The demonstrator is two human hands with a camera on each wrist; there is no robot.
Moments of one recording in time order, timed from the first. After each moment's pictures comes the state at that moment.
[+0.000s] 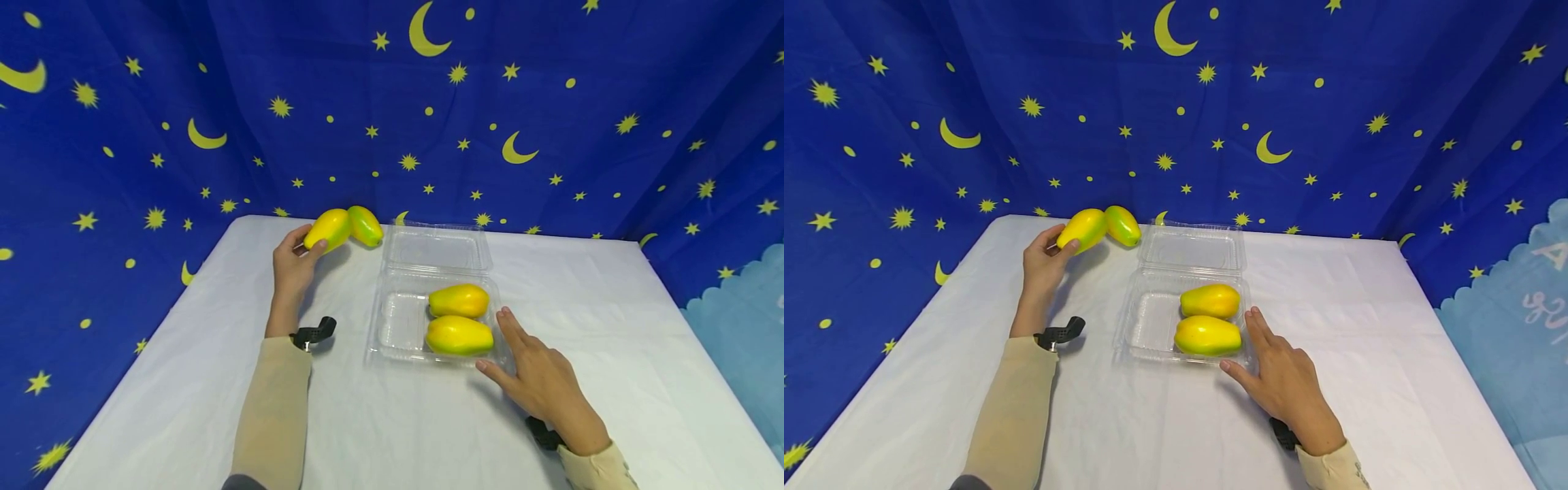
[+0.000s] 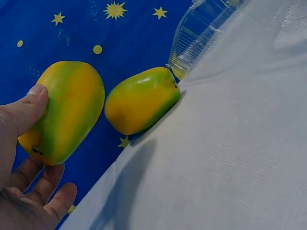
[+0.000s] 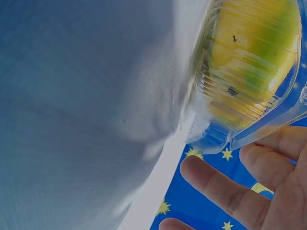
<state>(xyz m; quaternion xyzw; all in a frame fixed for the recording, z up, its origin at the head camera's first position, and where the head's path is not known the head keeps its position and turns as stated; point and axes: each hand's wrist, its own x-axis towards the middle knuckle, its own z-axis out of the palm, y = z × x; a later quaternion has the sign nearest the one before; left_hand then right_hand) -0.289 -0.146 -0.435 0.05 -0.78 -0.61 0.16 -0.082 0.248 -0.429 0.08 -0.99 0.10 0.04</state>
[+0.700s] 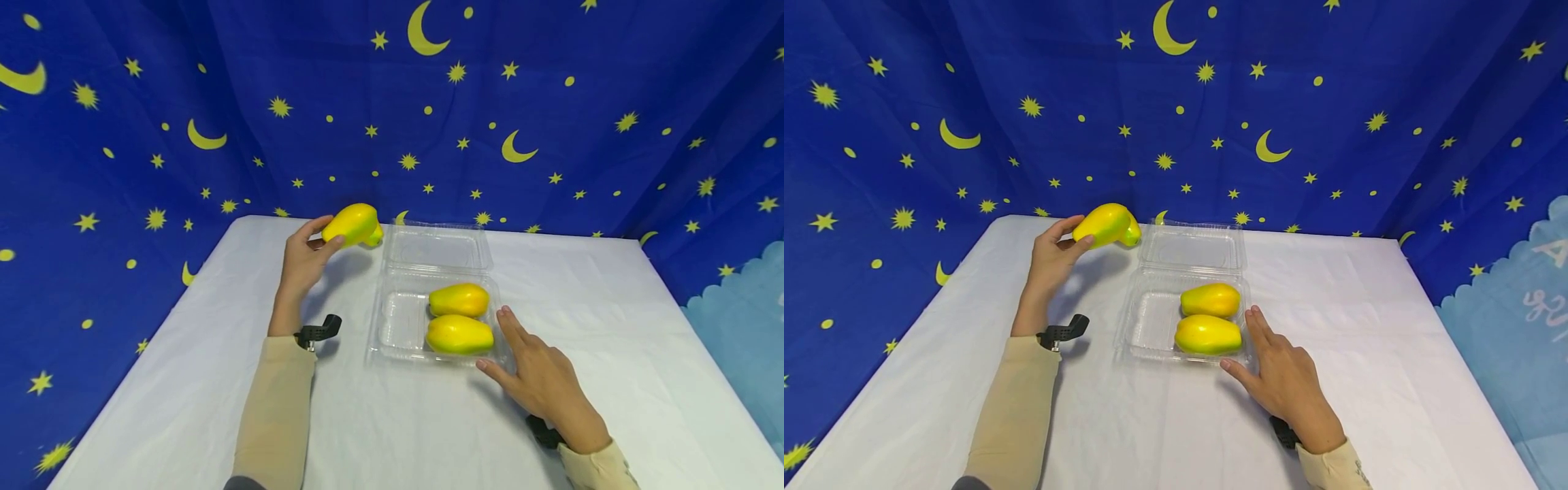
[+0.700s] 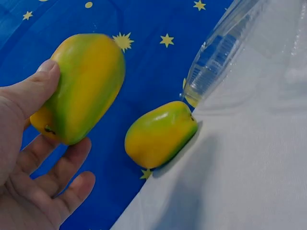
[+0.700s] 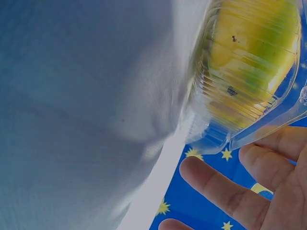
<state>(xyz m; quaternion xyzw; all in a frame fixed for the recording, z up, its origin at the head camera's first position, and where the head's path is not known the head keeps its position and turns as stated) -0.278 -0.133 -0.405 -0.07 -0.79 -0.60 0.11 -0.082 0.249 -0.430 0.08 -0.99 0.09 0.04</state>
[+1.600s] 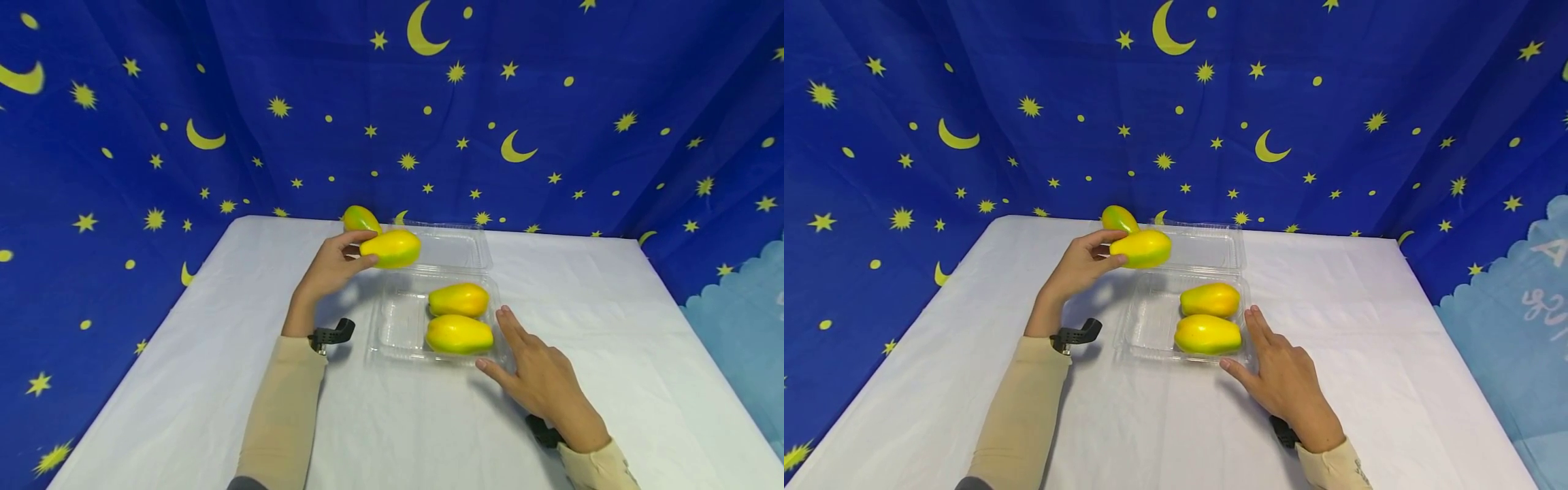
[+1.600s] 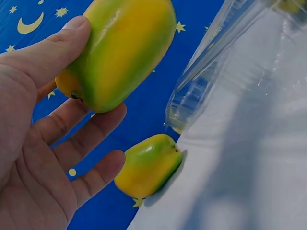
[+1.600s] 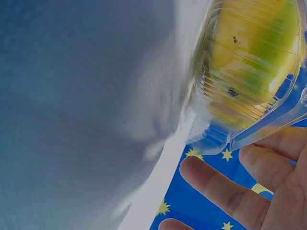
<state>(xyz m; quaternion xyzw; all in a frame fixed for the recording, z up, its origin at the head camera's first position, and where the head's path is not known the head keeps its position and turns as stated) -0.270 -0.101 -0.401 -0.22 -0.81 -0.54 -0.01 -0.083 0.248 -0.428 0.08 -0.99 0.10 0.03</state>
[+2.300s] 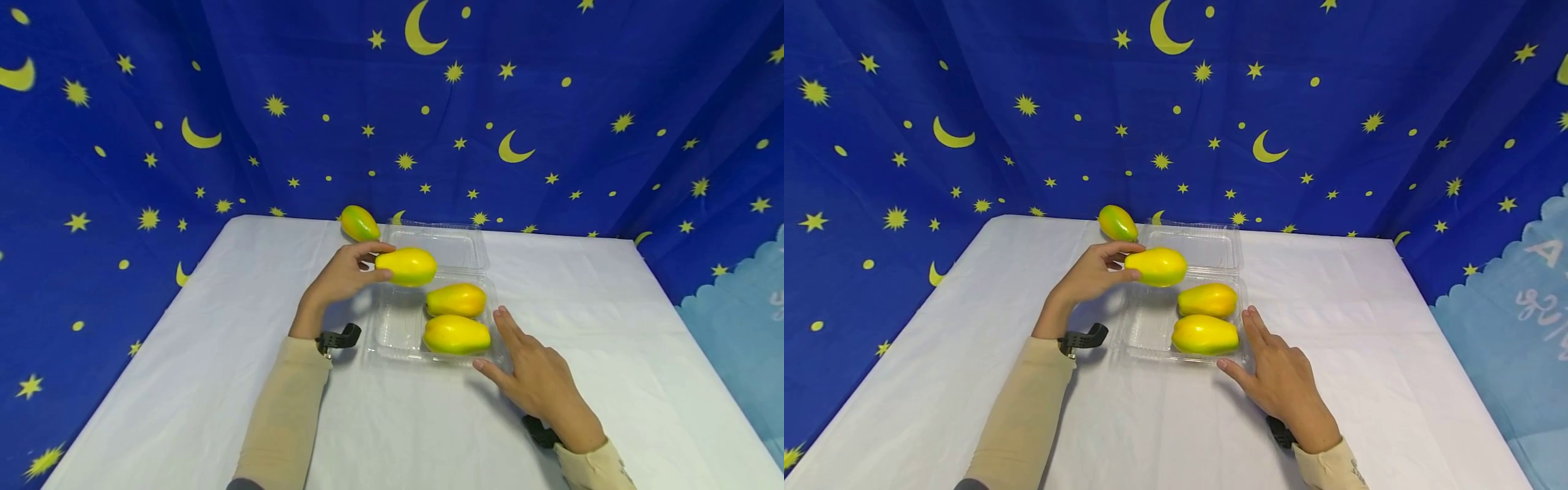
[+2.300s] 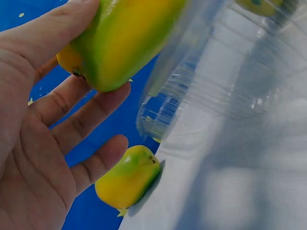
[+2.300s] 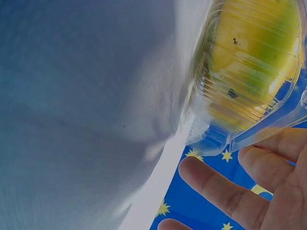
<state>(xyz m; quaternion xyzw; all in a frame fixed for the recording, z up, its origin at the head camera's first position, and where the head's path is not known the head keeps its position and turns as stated) -0.267 -0.082 -0.406 -0.30 -0.81 -0.51 -0.04 -0.083 0.248 -0.431 0.08 -0.99 0.09 0.03</state>
